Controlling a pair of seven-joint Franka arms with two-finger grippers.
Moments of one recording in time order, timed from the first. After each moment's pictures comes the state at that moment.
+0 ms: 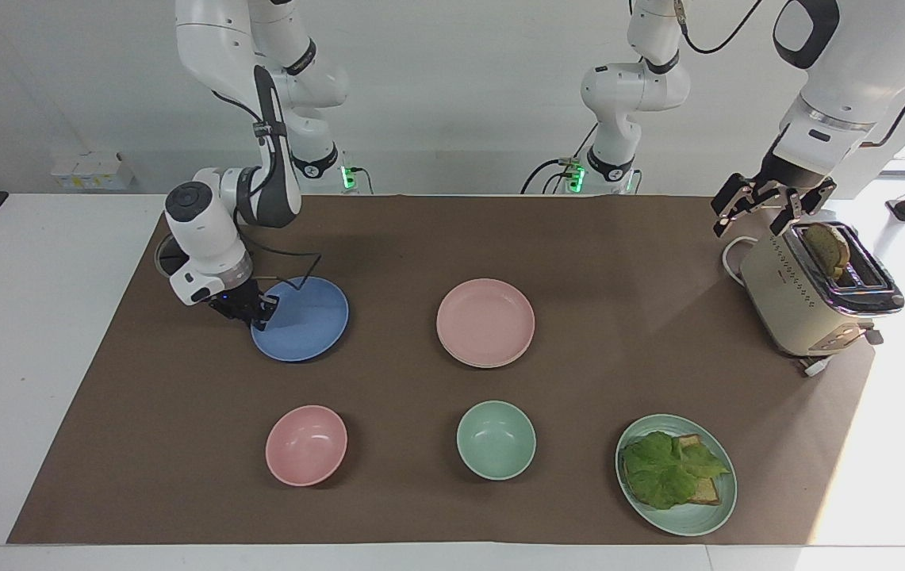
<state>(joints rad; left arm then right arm) -0.04 -0.02 -0.02 -1.60 -0.05 1.66 -0.06 -0.07 0.14 0.00 -2.26 -0.01 2.44 0.03</state>
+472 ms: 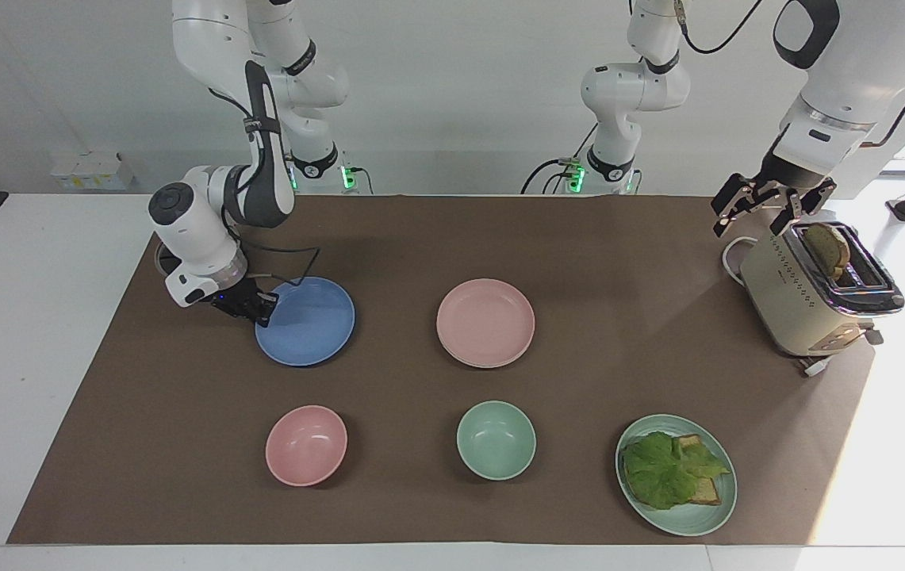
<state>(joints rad) -0.04 -0.02 -0.02 -1.60 -0.05 1.66 -0.06 -0.08 0.15 0.00 -2.21 0.12 2.34 -0.06</state>
